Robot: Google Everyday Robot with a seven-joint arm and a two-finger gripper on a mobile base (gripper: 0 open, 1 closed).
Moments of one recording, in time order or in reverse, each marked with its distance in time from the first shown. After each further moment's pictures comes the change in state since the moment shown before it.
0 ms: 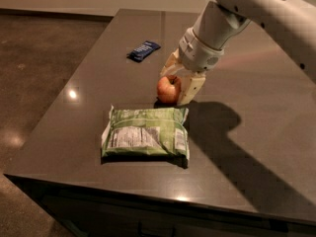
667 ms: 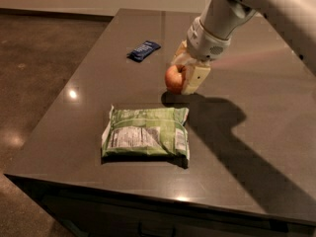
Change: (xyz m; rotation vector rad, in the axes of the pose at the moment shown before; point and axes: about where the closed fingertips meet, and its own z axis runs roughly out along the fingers) arm 0.031 -0.019 -0.017 0.041 0.063 0.202
